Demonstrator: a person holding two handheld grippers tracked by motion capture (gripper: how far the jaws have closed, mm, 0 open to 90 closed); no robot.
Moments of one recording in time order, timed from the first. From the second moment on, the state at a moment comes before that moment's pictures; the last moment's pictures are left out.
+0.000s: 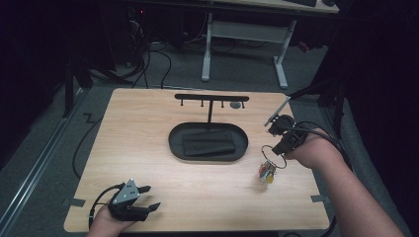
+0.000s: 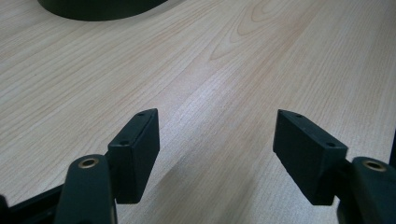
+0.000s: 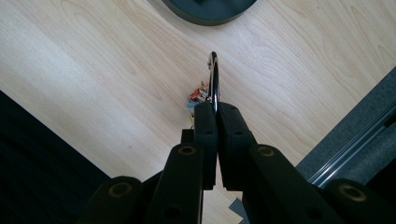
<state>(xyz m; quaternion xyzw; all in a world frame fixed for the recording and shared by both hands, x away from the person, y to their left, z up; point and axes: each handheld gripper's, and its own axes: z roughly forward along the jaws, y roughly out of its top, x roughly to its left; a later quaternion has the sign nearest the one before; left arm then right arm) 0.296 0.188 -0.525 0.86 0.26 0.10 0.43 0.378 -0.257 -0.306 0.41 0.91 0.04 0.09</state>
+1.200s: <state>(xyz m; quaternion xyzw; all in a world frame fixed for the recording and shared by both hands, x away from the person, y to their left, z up) 0.291 0.198 -0.527 0.85 0.27 0.10 0.43 0.442 -0.231 -0.289 0.42 0.90 0.07 0.10</state>
